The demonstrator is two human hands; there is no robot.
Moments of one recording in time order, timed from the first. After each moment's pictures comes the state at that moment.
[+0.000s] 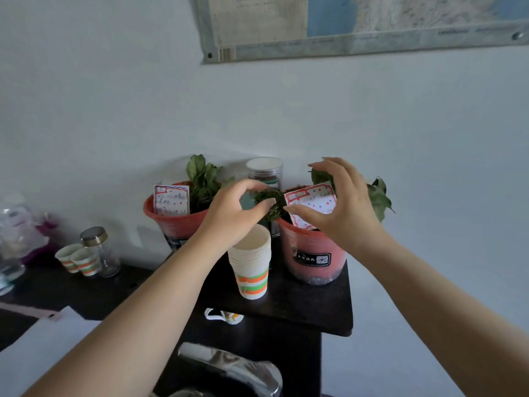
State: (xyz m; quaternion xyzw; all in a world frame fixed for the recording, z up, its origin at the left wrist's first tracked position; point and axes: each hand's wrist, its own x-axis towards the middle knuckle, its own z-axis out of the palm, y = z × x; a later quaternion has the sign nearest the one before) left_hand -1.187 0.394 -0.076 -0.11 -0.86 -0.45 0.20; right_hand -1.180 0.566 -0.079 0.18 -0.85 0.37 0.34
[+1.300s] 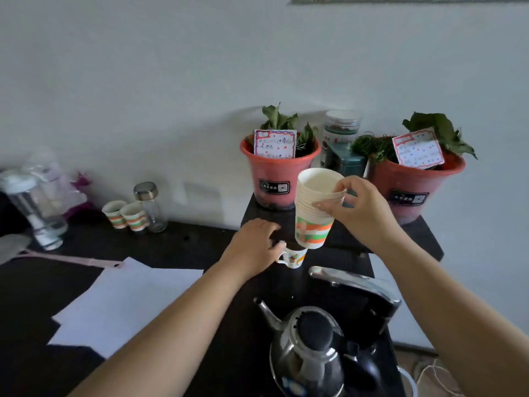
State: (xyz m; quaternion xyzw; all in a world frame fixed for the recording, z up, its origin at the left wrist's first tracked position) left_hand -1.138 0.211 -0.206 -0.16 -0.96 -0.22 0.07; right_hand -1.120 0.396 -0.137 0.07 -0.87 0.46 0.17
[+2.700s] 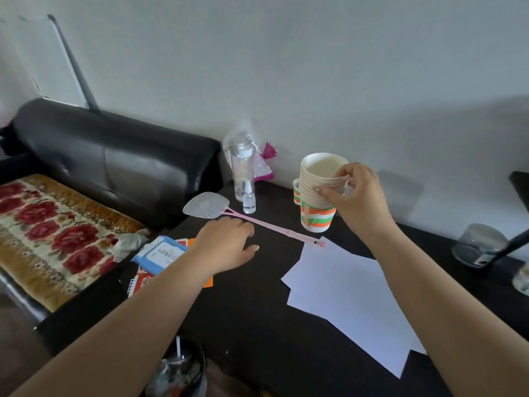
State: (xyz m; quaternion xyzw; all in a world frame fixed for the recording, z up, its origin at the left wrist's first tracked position) left_hand -1.030 -0.329 -0.209 -0.03 -1.00 0.03 0.02; right_hand -1.101 -0.125 -0.164 0.14 -0.85 0.48 0.13
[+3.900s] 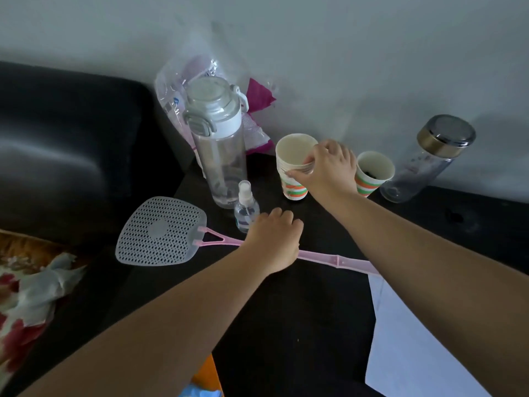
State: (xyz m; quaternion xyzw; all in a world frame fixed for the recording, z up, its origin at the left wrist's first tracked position) left_hand -1.334 -0.414 -0.376 -0.25 -0.96 0.02 -0.11; right_hand -1.407 -0.306 -0.347 0.02 -0.98 0.19 0.05
